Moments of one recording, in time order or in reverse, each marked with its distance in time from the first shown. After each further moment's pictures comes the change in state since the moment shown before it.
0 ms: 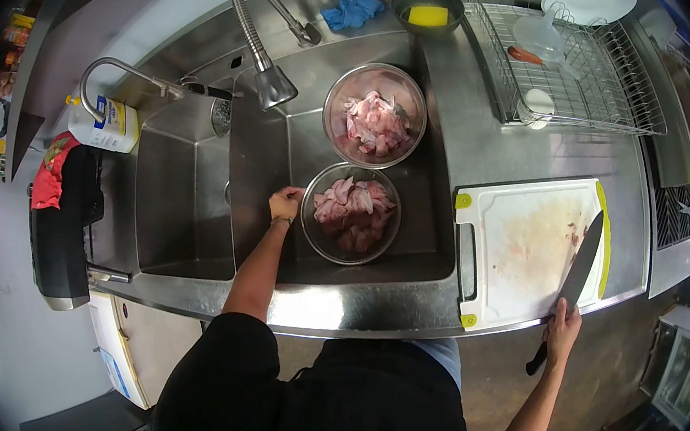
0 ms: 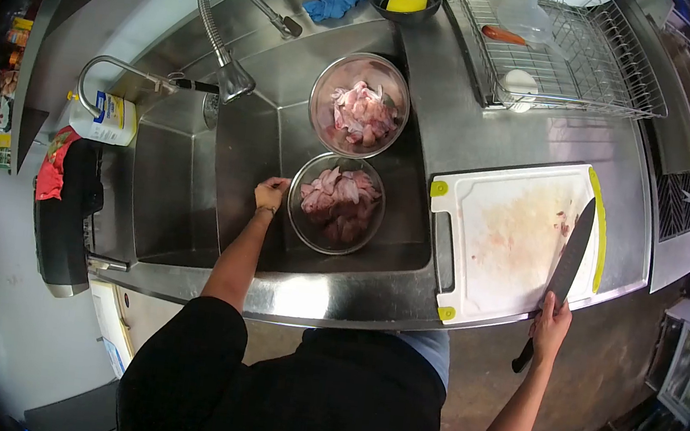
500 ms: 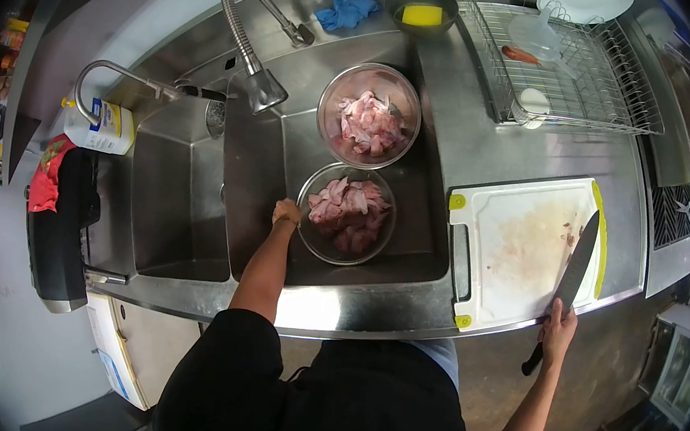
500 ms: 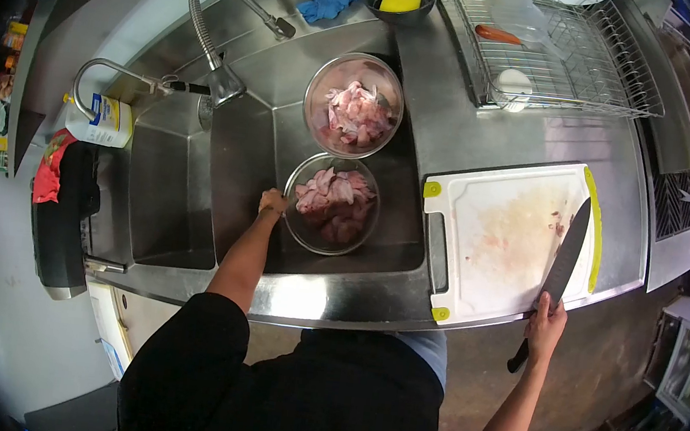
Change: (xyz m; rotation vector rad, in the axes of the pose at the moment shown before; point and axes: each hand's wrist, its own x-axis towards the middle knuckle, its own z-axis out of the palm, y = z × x) left_hand 0.001 -0.021 0.031 0.738 -0.290 -0.232; right_hand 0.001 0.002 -0.002 0.015 -0.007 0.007
